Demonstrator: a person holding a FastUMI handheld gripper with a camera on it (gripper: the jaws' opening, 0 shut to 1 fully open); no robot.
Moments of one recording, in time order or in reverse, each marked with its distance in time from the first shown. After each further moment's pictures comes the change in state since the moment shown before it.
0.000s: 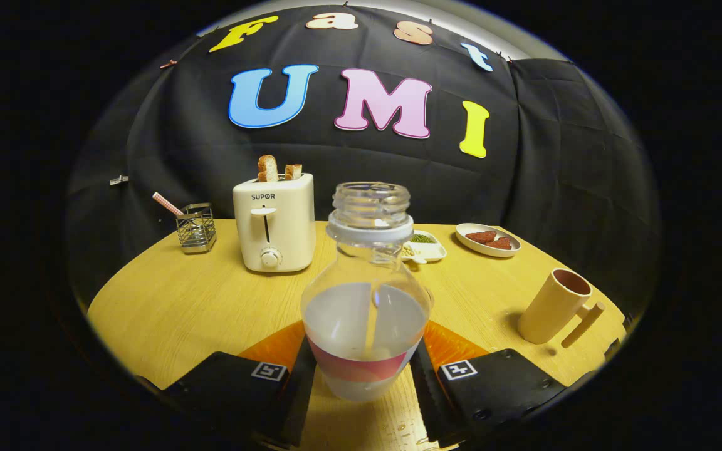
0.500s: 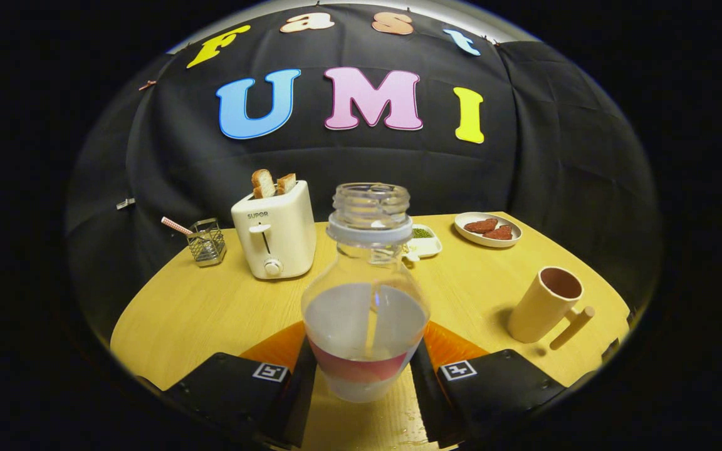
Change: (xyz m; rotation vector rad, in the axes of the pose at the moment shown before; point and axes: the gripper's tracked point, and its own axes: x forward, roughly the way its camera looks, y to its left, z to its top) arm -0.024 -0.043 0.029 0.094 0.048 0.007
